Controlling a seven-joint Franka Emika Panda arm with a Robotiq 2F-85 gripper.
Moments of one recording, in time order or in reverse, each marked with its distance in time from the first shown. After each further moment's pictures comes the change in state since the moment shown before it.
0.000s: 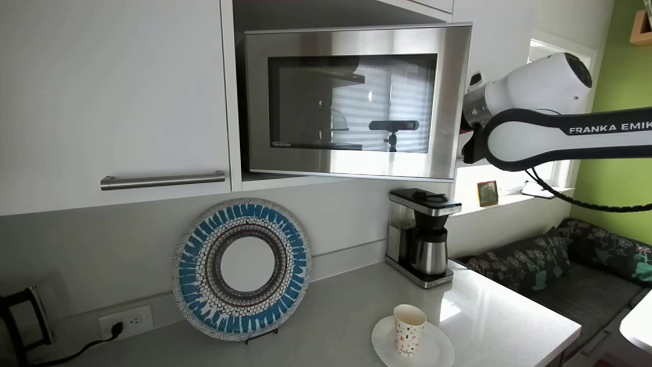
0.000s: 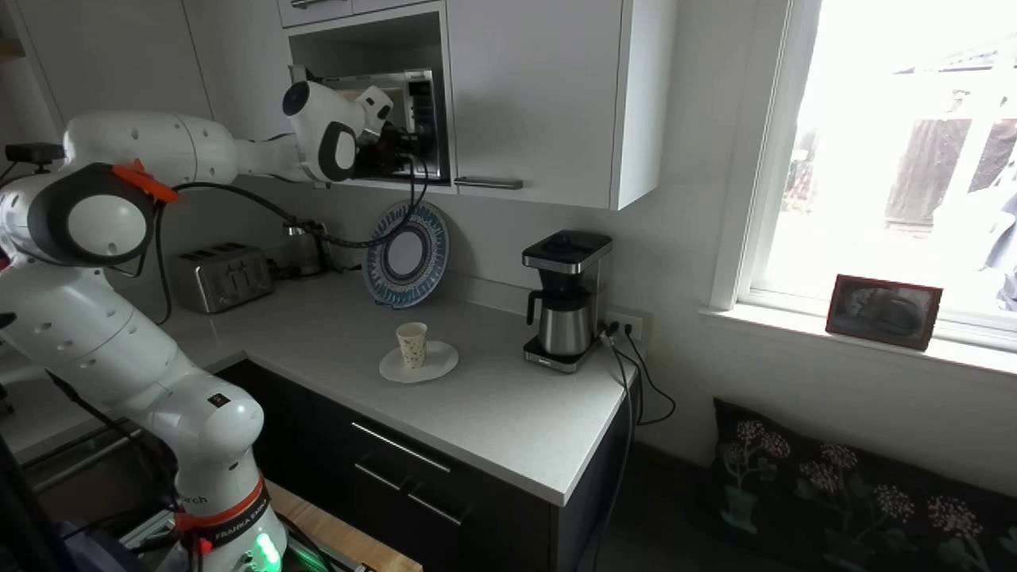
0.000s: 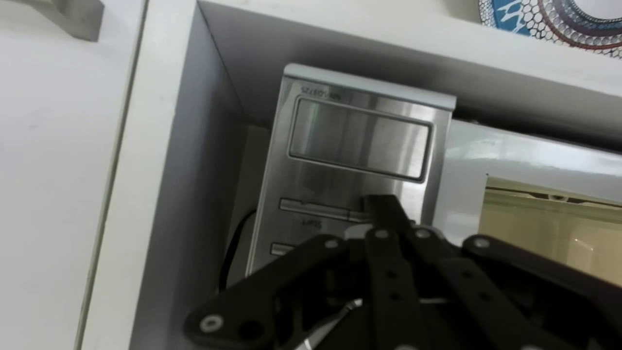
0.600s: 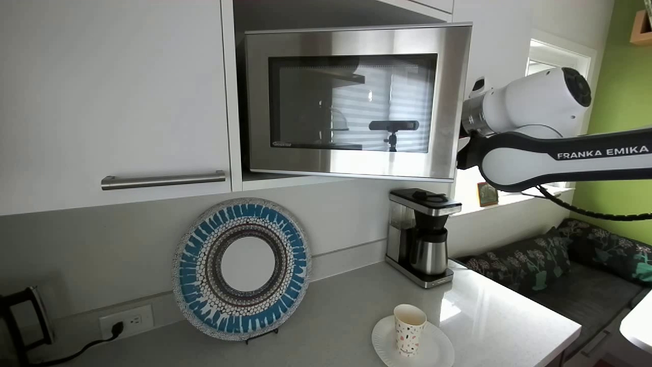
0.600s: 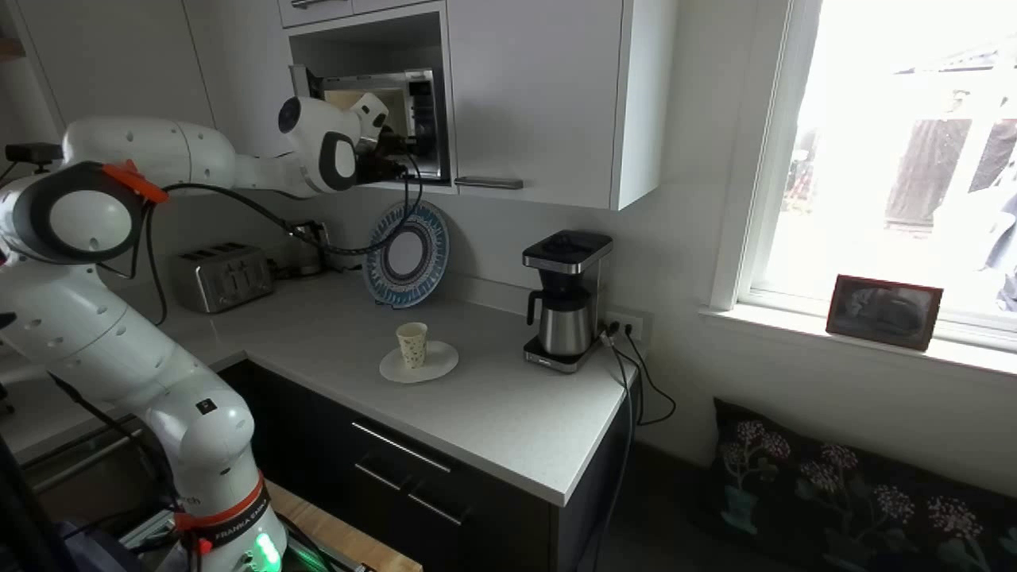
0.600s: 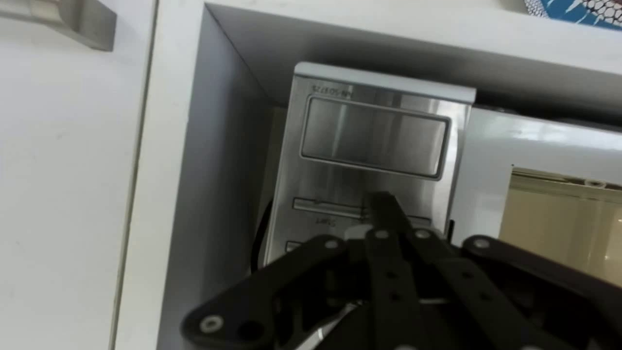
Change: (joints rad) arm -0.179 -0.009 0.138 -0.062 -0.084 0.148 0.171
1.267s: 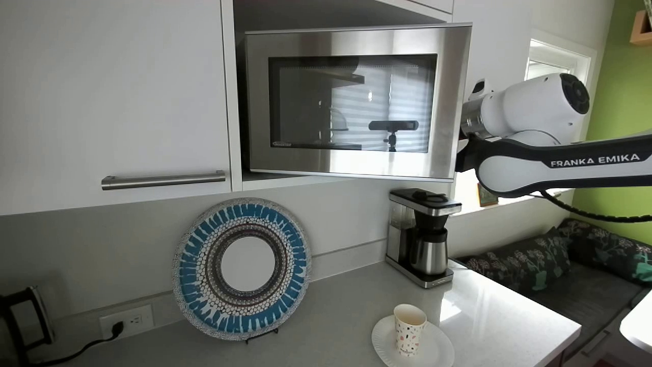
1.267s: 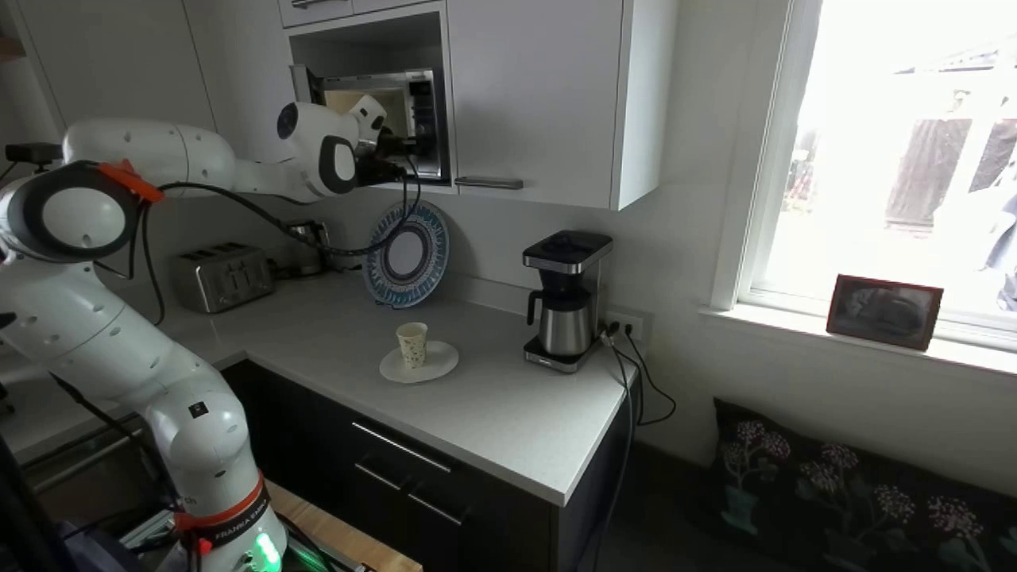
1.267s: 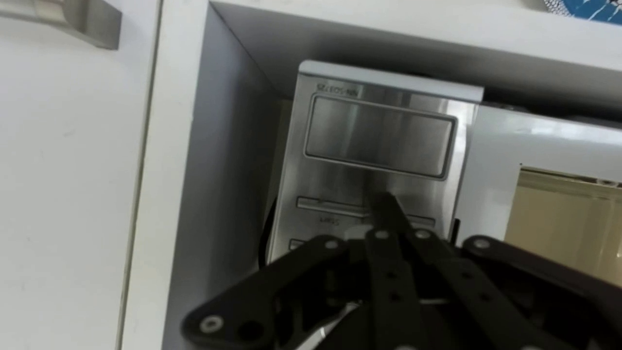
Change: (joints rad) arm -0.093 -0.003 0.076 -0.015 -0.005 0.047 0.031
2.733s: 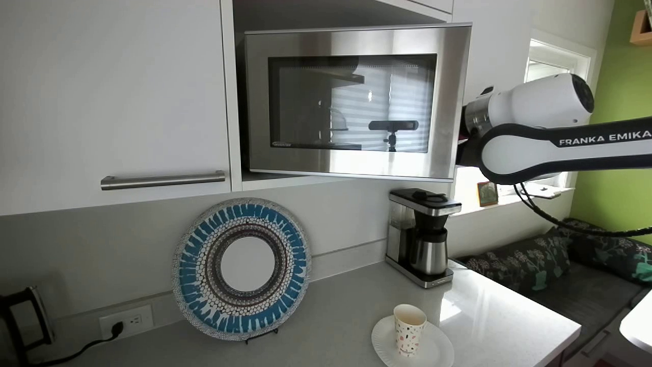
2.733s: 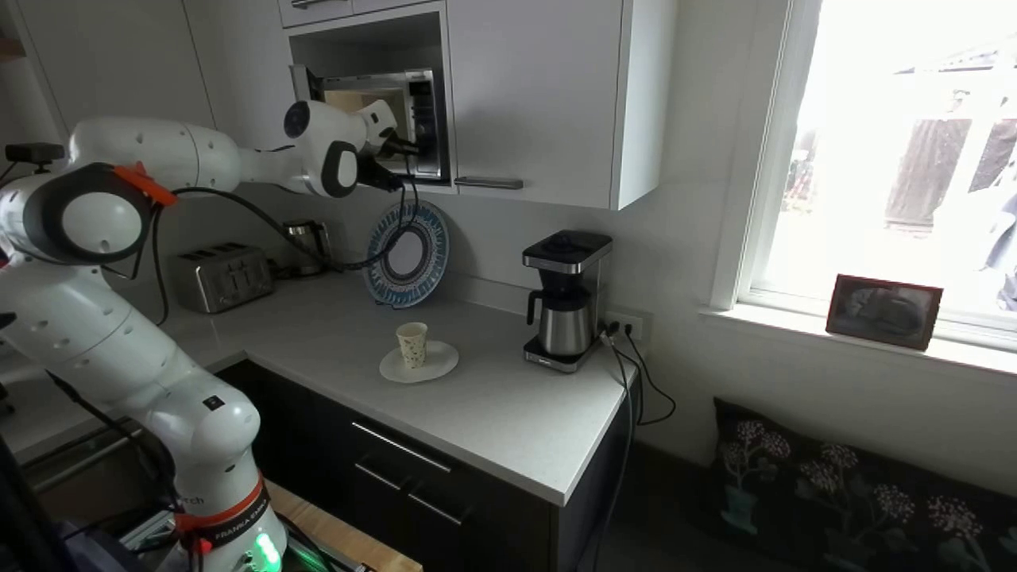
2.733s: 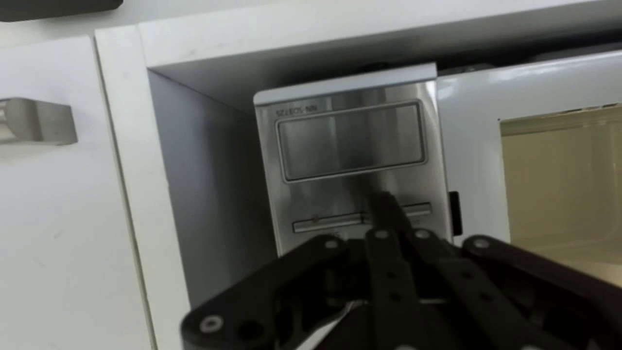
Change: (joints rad) arm 0.212 0.017 -0.161 0.001 0.196 -0.003 0.055
